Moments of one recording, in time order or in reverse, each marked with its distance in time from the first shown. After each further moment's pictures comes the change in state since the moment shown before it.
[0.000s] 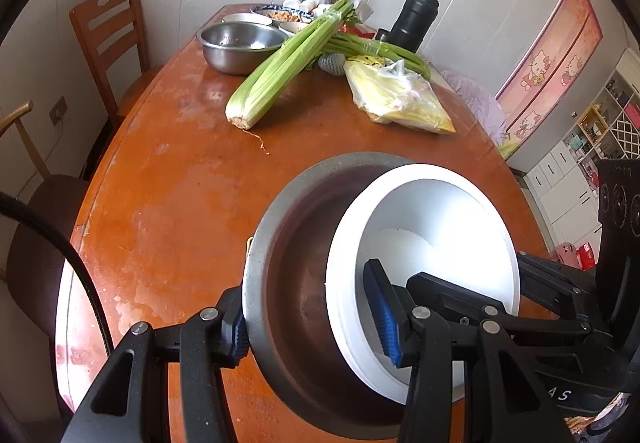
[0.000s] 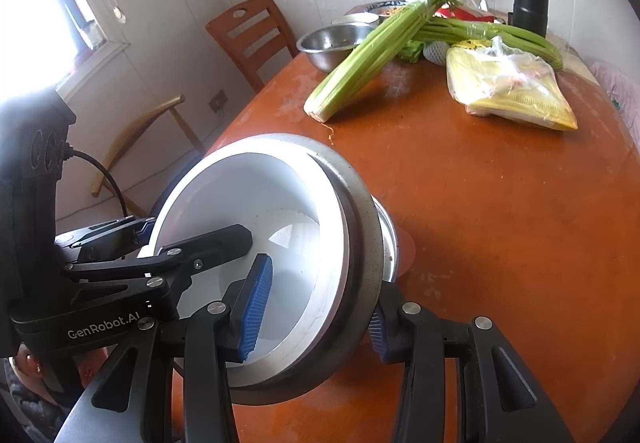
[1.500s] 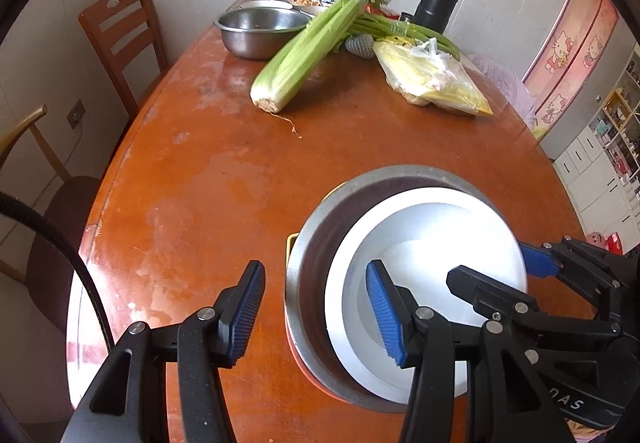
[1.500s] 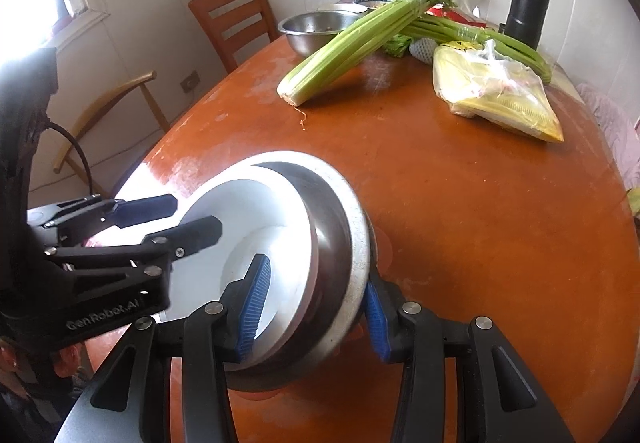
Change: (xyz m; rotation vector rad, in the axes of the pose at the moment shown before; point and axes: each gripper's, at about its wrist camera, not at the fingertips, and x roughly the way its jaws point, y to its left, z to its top) left arm 0.026 0.010 -0.006 0.030 0.014 0.119; right arm 0.023 0.002 -0.006 -0.079 0.021 -0.153
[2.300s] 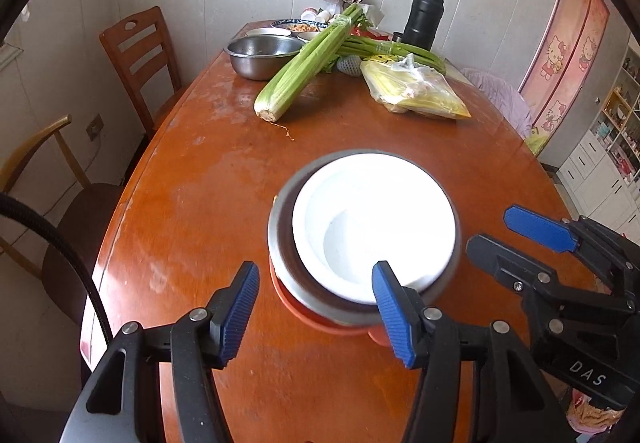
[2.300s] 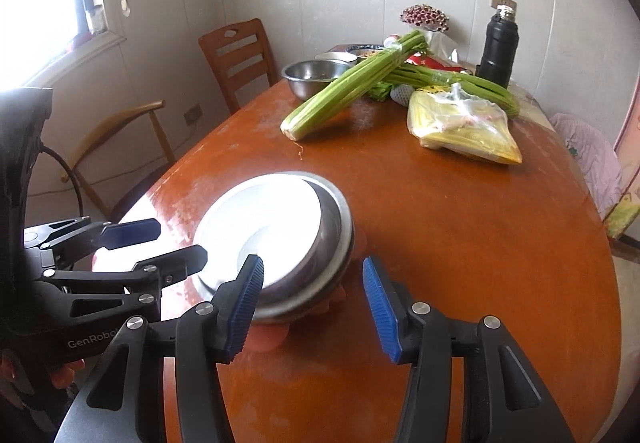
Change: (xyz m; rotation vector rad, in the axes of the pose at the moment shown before) left arm -0.058 -0.029 -0.049 0.014 -0.093 0.048; right arm -0.071 0.006 -0.042 -0.020 -0.170 -0.037
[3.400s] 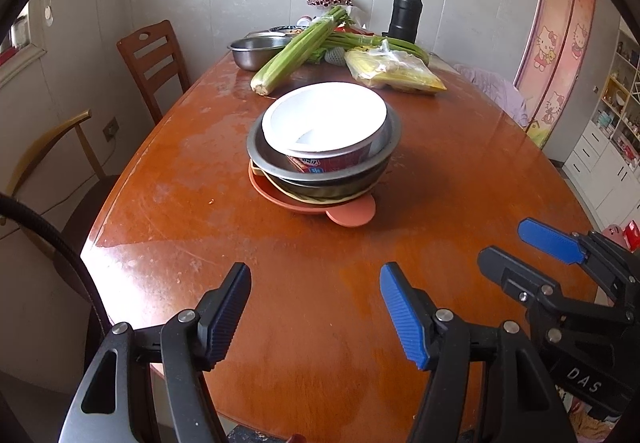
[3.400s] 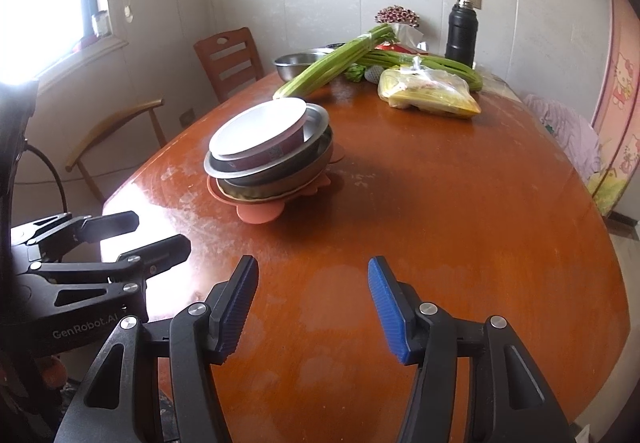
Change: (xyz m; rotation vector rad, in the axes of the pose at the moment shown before) left arm -0.042 -0.039 -0.102 0.028 -0.062 0.050; right arm -0.059 0.002 -0.113 0.054 -0.057 -0.044
